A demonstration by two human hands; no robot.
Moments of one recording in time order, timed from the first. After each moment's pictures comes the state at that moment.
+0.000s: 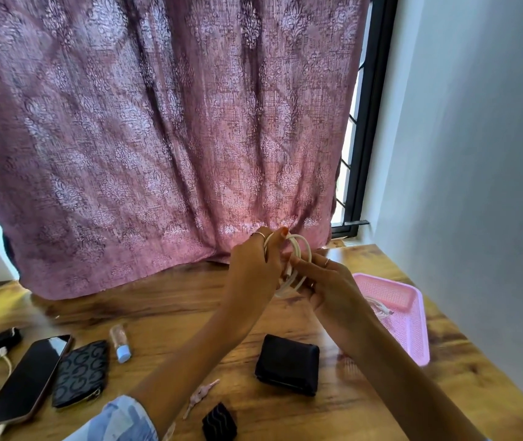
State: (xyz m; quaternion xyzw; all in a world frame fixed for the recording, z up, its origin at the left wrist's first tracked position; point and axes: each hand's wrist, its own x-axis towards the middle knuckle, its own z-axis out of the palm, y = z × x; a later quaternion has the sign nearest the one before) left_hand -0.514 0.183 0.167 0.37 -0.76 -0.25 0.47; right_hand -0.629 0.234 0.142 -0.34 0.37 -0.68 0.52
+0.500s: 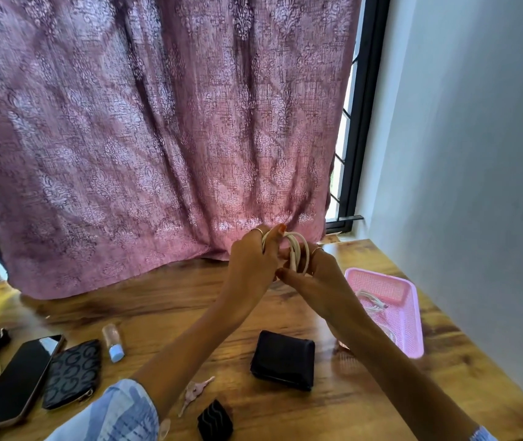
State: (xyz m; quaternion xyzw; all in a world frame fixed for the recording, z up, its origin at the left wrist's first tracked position) left_hand -0.524 0.171 0.161 0.36 -0.76 -0.30 0.45; right_hand -0.628 0.230 0.142 -0.54 0.53 -0.59 0.28
